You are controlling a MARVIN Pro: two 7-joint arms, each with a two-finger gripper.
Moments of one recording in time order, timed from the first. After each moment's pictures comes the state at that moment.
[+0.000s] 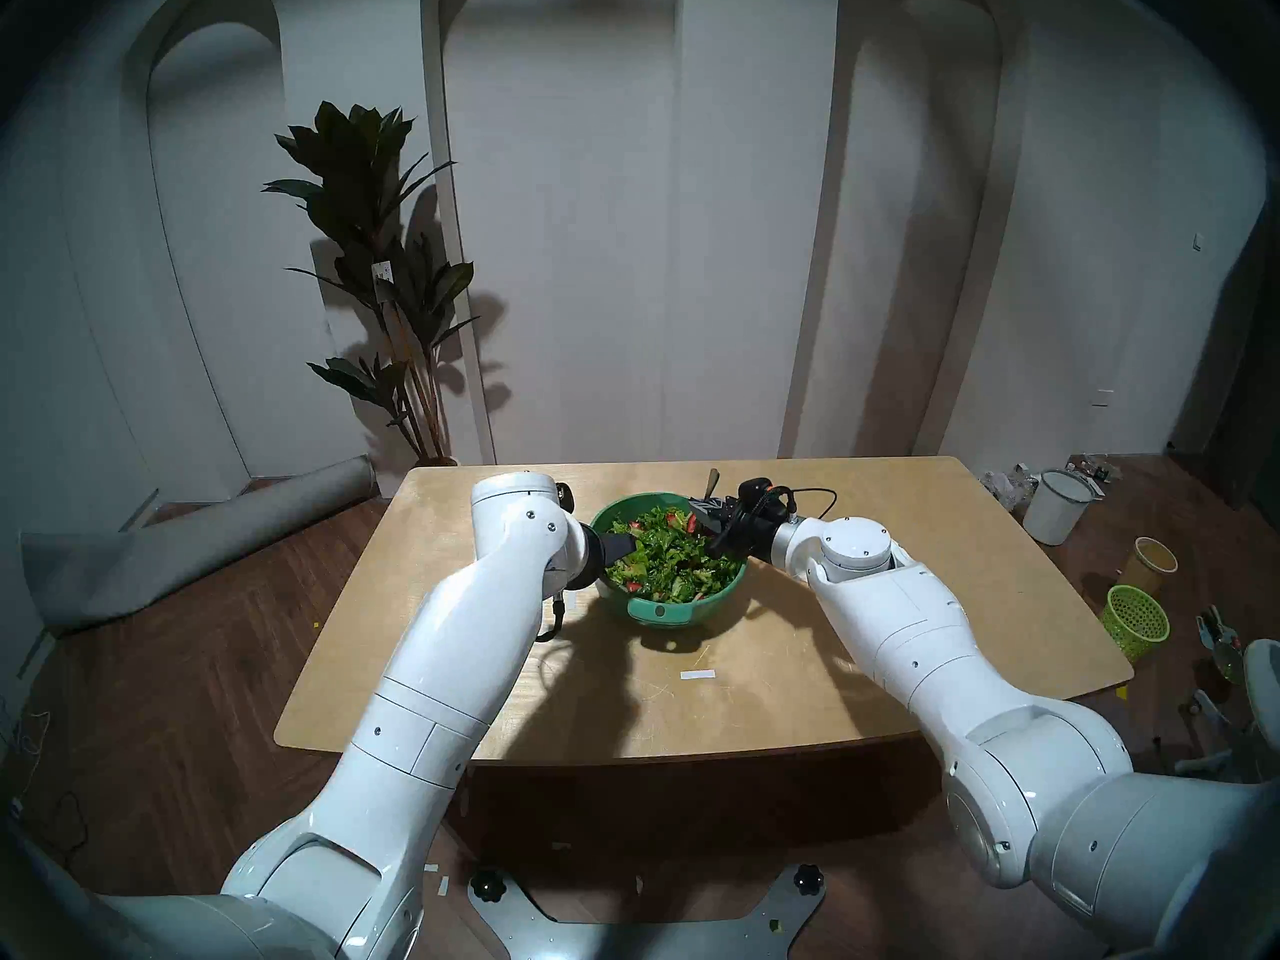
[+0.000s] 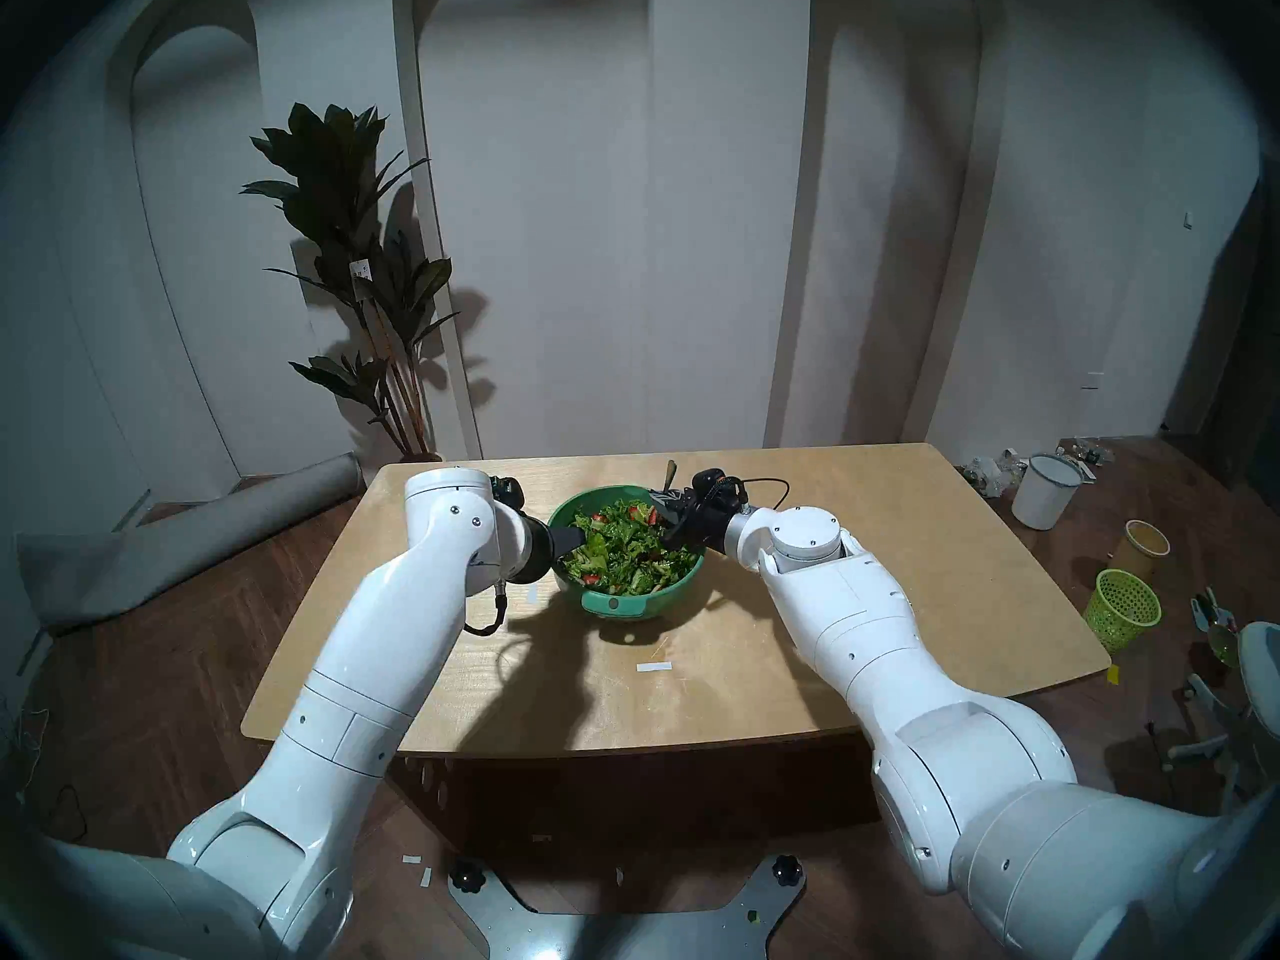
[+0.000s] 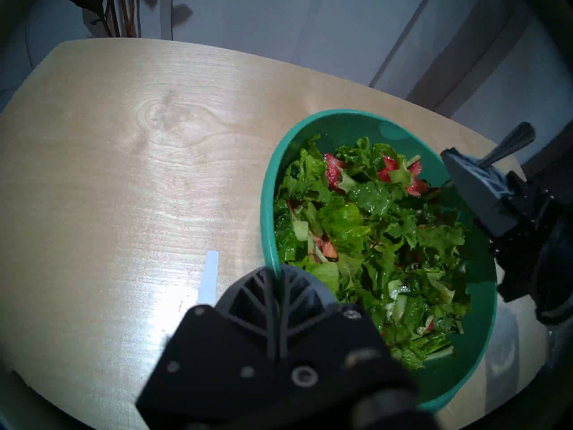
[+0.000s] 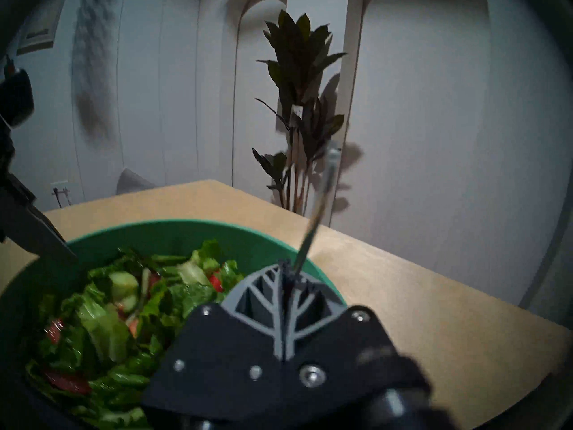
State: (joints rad) left arm 1.21 -1.44 -1.24 -1.61 -1.15 0.96 0.87; right arm -0.92 -1.39 1.27 -0.73 0.12 -0.13 0.60
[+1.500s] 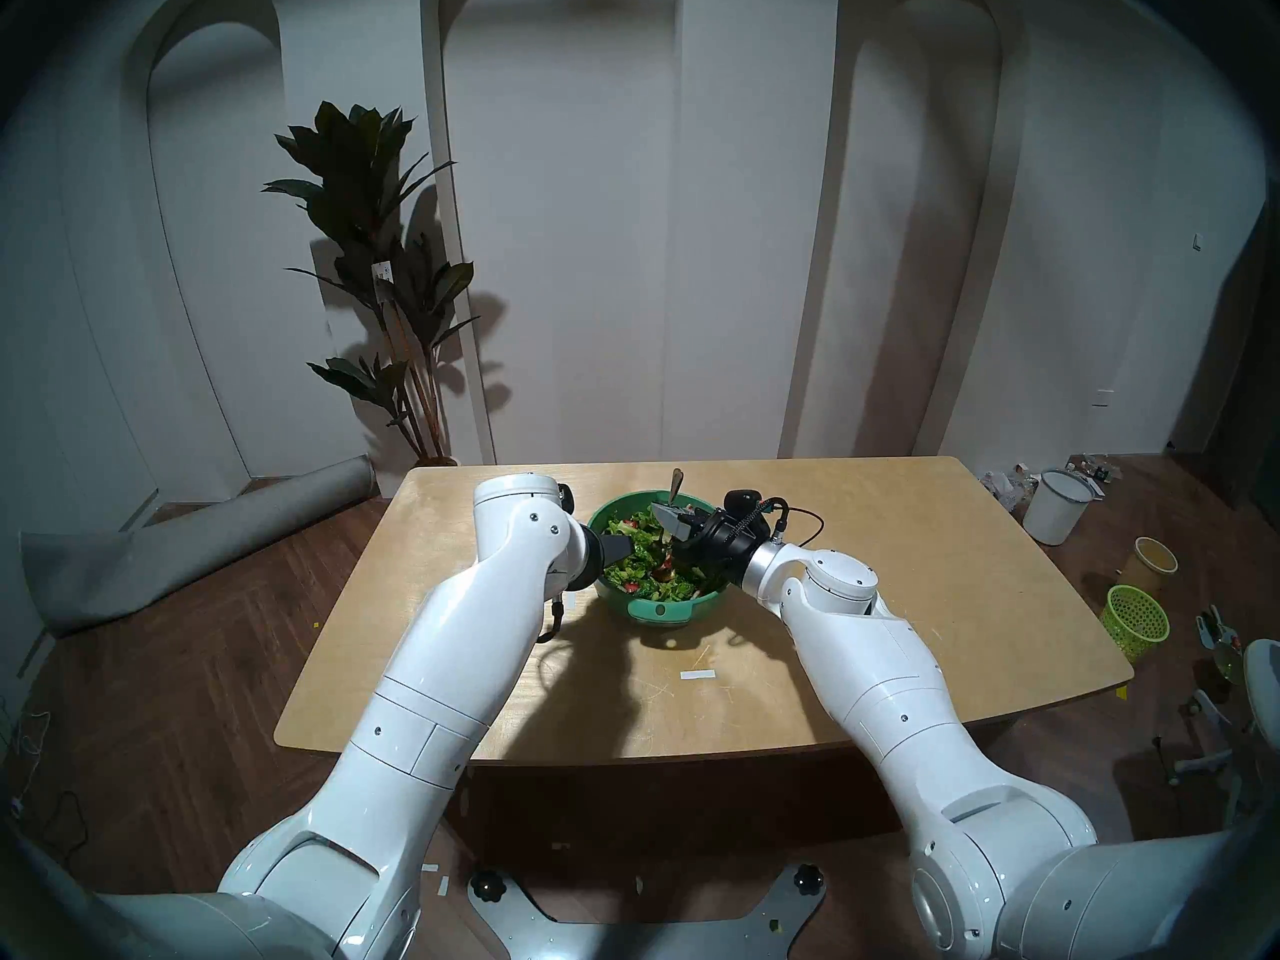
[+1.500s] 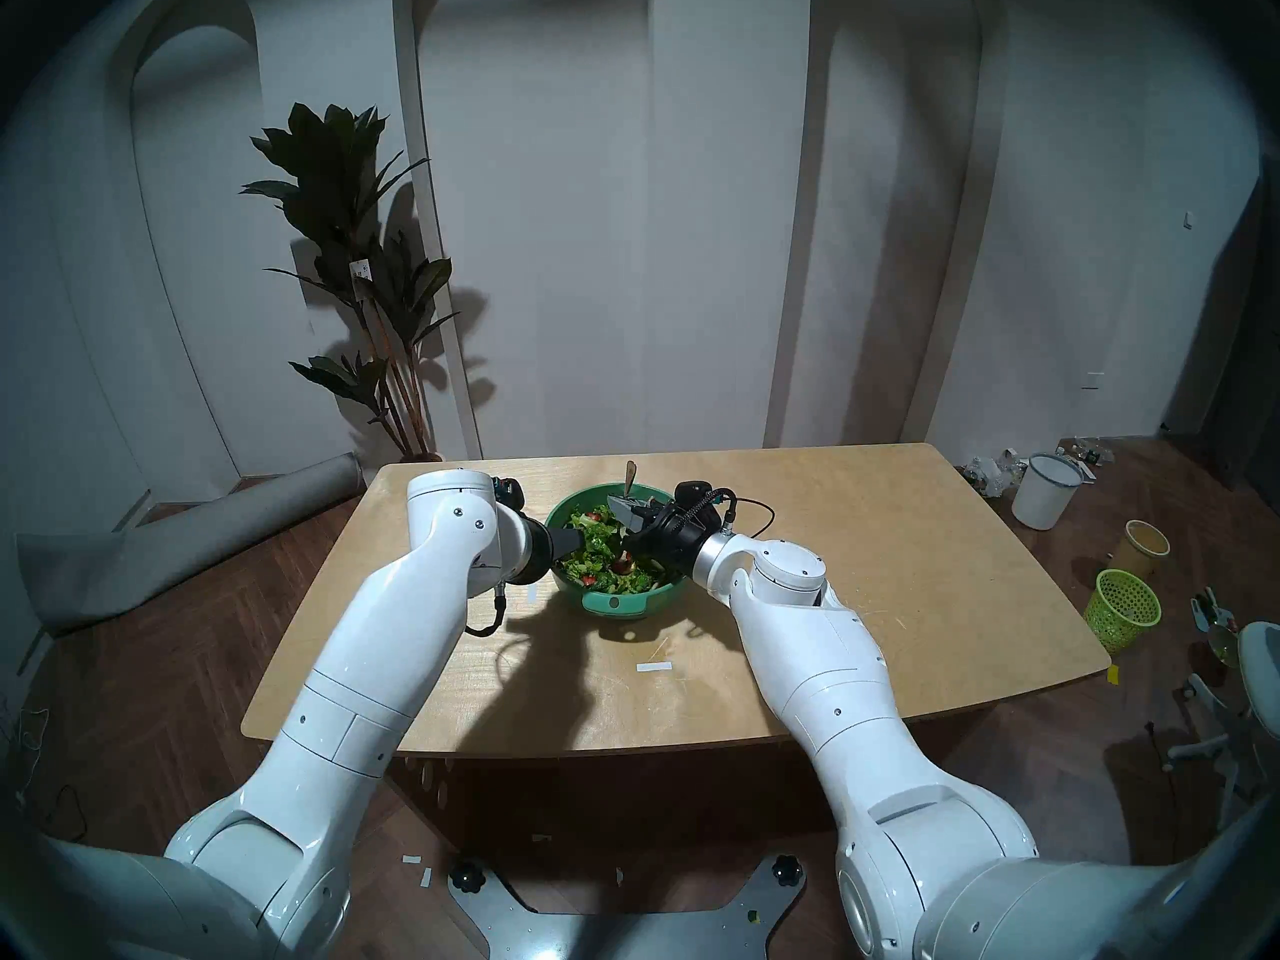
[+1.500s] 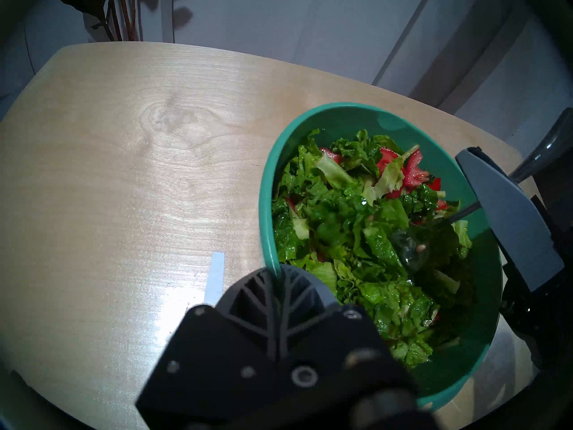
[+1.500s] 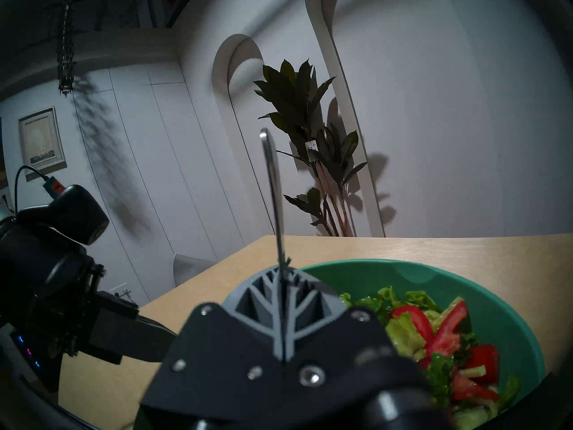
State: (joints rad) left arm 1.21 -1.43 -1.23 -1.61 -1.13 0.96 0.87; right arm -1.16 -1.48 1.40 -1.06 0.40 0.11 0.75
